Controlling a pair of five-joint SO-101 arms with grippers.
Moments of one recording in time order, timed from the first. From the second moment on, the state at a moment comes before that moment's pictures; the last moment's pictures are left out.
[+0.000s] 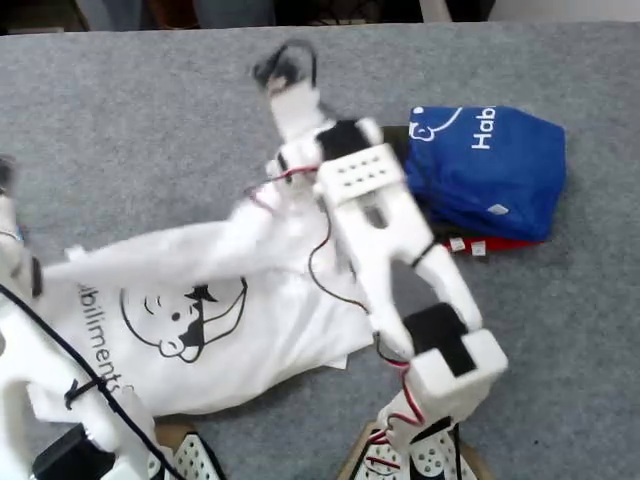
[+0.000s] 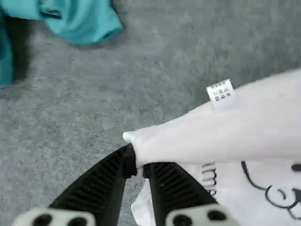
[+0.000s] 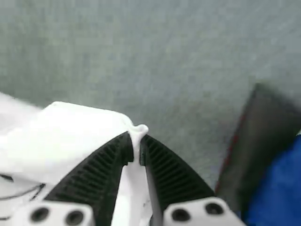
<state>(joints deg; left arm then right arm) -46.5 -29.8 24.4 80.0 -27.9 -21.9 8.6 -12.3 70.8 10.5</state>
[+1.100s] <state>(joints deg) -63.6 -37.6 -44.6 100.8 -6.2 -20.2 -14.4 -79.0 75.1 10.5</state>
